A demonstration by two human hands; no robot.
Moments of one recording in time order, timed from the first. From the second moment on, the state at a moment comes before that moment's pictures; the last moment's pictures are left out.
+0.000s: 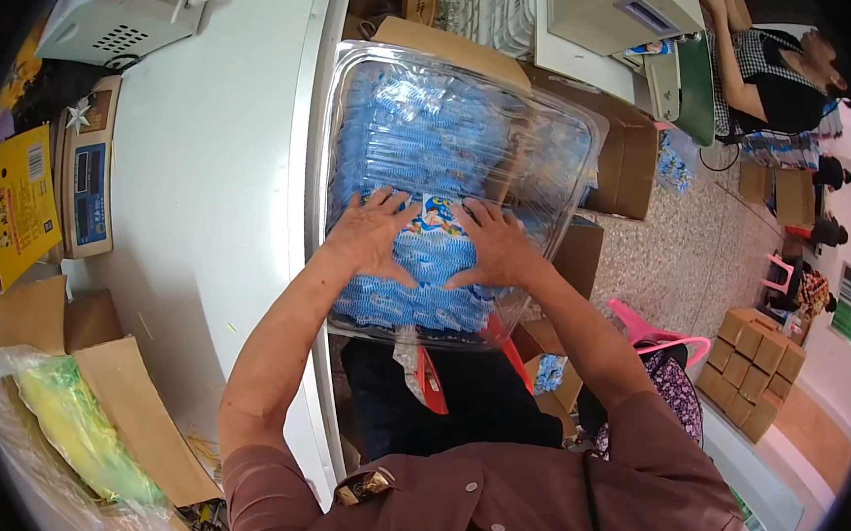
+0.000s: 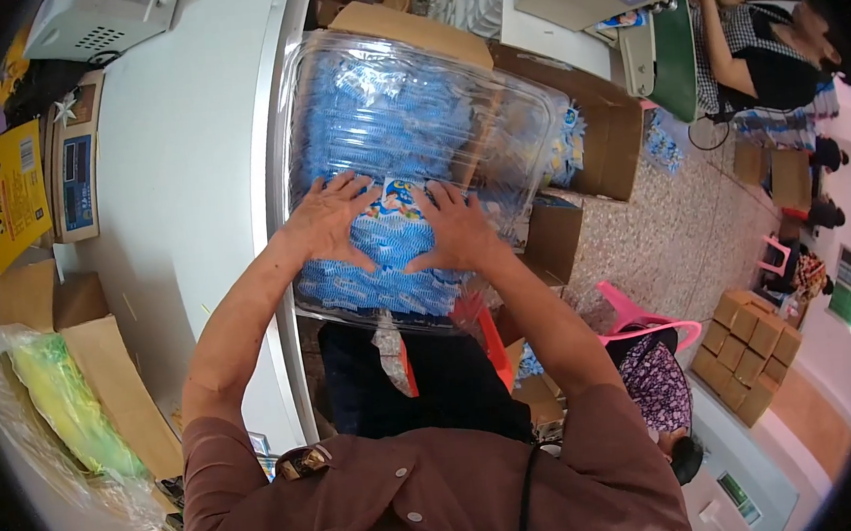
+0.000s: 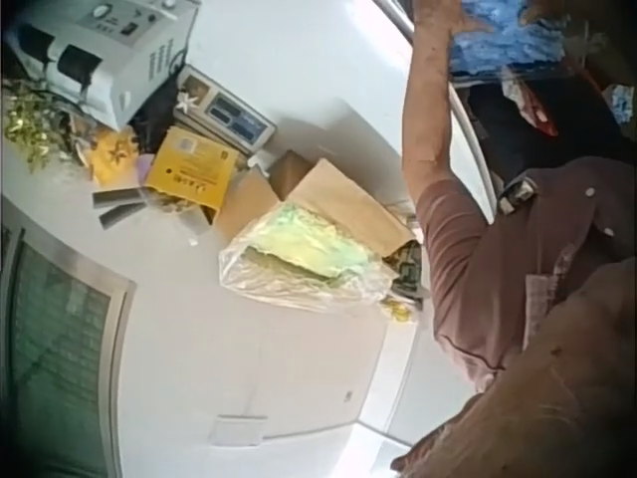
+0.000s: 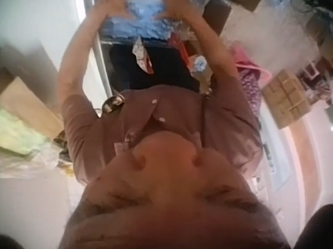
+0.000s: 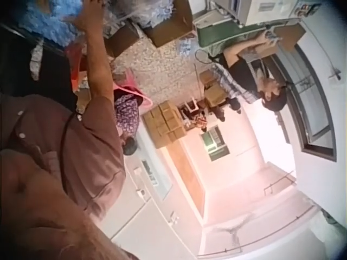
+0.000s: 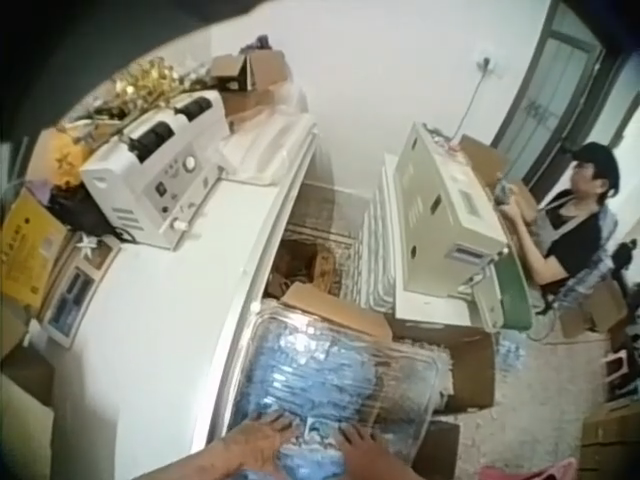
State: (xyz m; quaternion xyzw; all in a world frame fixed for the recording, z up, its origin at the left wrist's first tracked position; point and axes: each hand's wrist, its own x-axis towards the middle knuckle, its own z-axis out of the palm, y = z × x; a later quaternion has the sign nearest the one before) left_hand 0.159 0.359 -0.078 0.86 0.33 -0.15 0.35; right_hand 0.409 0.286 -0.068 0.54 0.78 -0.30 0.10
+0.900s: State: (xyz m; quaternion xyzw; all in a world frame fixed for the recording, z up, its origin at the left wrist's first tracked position) left_hand 0.304 0.339 -0.068 0.83 0.30 -0.17 0.44; right_hand 0.503 0.346 -0.034 0.67 0.31 -0.56 -0.38
